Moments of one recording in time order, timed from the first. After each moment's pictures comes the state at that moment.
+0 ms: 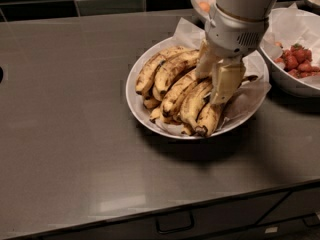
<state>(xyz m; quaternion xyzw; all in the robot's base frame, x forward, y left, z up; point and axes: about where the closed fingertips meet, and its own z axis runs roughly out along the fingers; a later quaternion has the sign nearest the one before) 0.479 -0.114 0.946 -0.77 0.63 0.02 0.07</state>
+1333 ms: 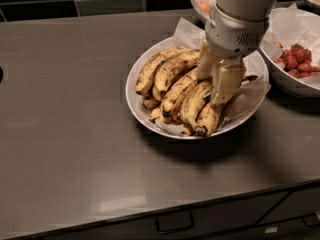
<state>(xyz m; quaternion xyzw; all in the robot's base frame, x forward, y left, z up) 0.480 -0.114 0.944 -0.77 0.63 0.02 0.07</state>
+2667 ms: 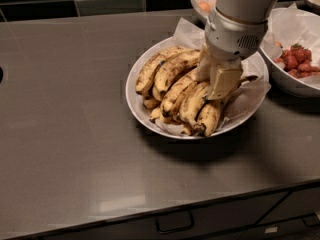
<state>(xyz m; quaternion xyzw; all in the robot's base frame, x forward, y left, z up) 0.479 -0.114 0.939 -0.77 0.63 0.02 0.07</state>
